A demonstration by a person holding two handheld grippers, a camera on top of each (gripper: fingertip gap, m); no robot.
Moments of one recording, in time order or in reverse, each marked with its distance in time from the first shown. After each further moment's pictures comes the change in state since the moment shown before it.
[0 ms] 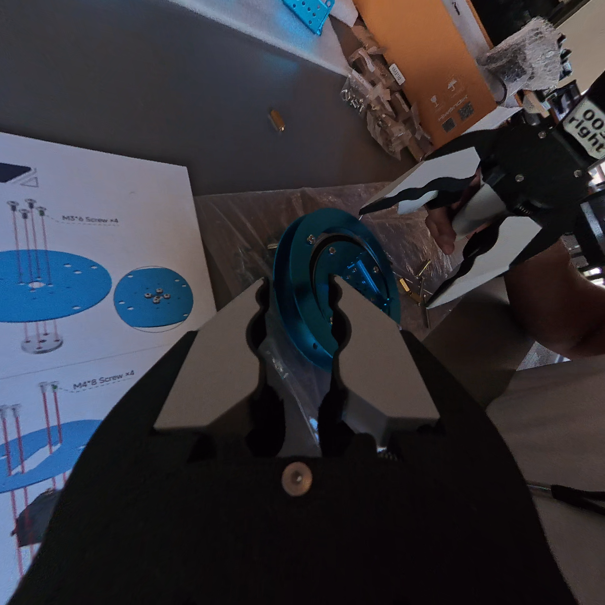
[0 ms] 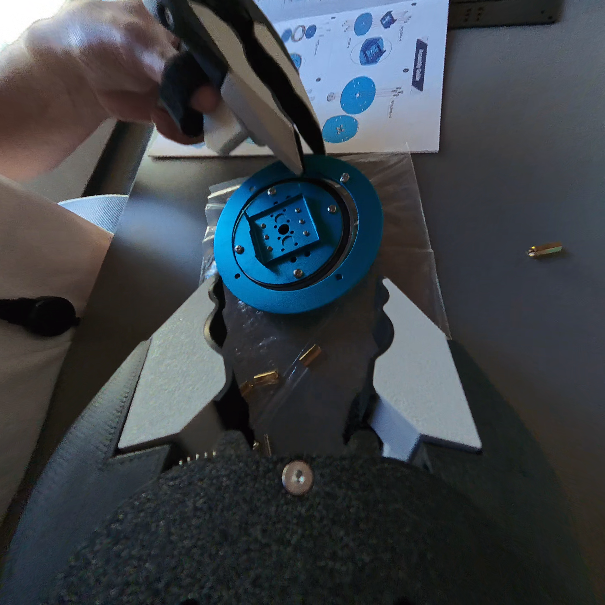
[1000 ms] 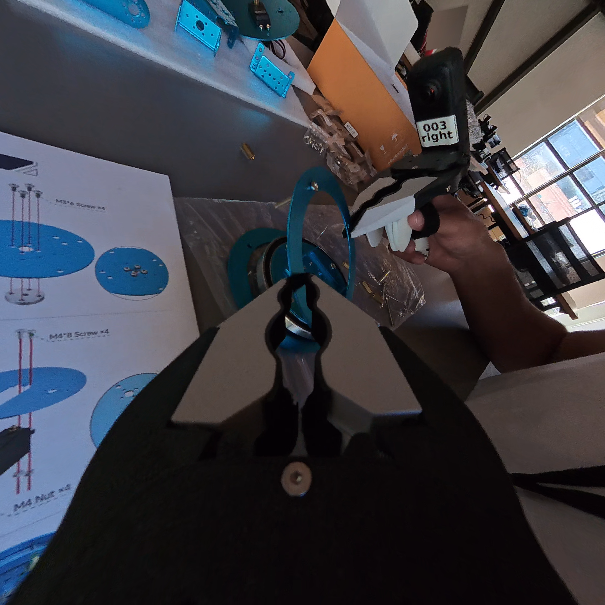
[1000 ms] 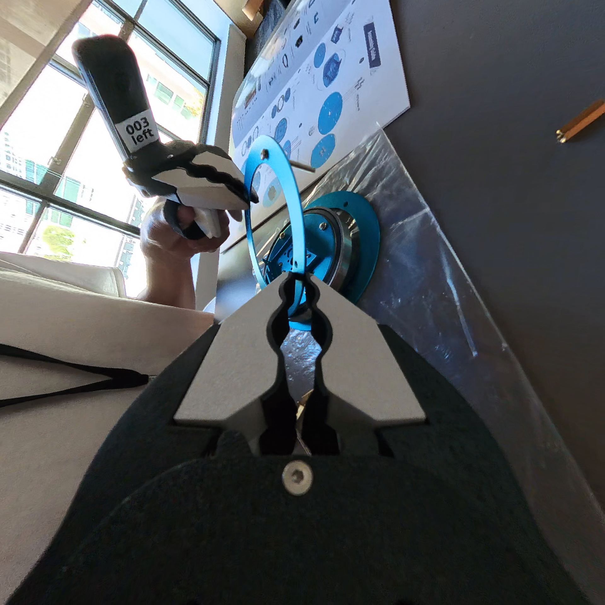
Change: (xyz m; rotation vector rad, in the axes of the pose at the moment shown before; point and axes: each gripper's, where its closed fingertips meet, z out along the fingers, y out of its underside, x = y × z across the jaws) left arm 0.022 0.004 -0.028 0.166 0.078 -0.019; right arm 0.011 -0.014 -0.007 0.114 -0.225 0.591
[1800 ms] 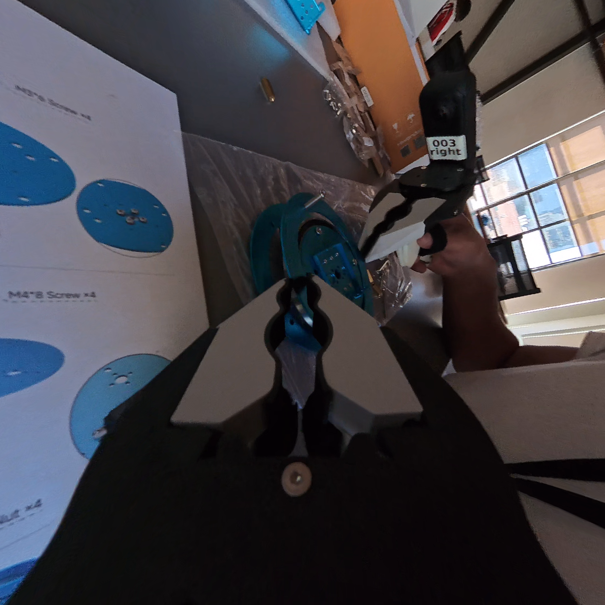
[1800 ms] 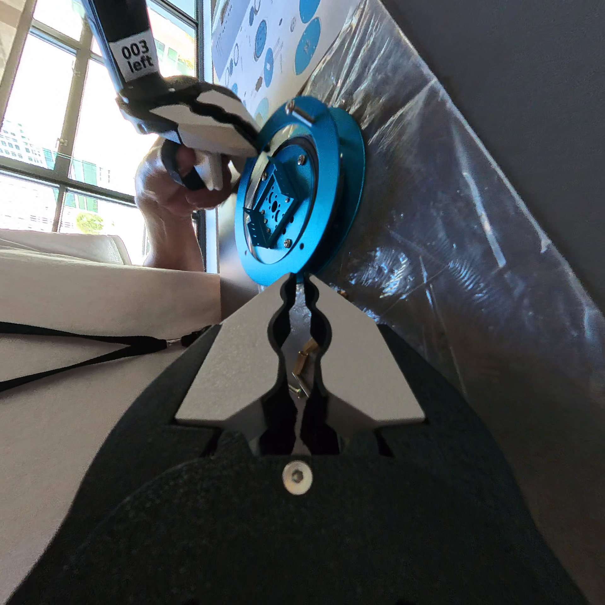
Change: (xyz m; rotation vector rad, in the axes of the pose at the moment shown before) left arm -0.015 0.021 0.013 -0.112 0.034 -0.199; right arm 0.004 0.047 -0.002 -0.159 -0.032 0.140
